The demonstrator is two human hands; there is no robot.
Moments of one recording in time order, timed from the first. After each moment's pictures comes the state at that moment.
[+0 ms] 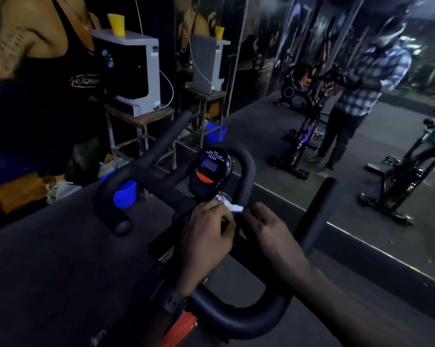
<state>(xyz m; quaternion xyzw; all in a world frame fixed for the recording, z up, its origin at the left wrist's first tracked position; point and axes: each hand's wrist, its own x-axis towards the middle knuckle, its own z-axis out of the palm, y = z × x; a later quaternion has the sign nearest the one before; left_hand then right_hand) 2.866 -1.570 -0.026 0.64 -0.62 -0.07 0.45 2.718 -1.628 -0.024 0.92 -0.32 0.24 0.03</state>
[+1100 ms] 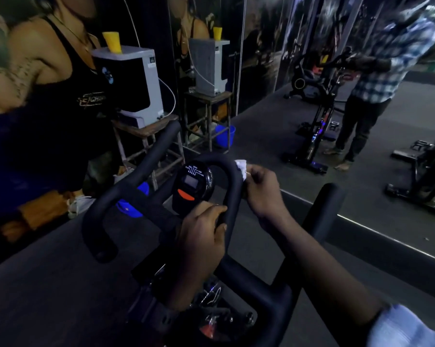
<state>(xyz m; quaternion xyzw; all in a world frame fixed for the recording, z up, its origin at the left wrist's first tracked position) 2.852 -1.602 -0.016 0.69 -0.59 -0.04 0.41 2.752 -1.737 -0.004 0.65 -0.42 0.44 -0.45</state>
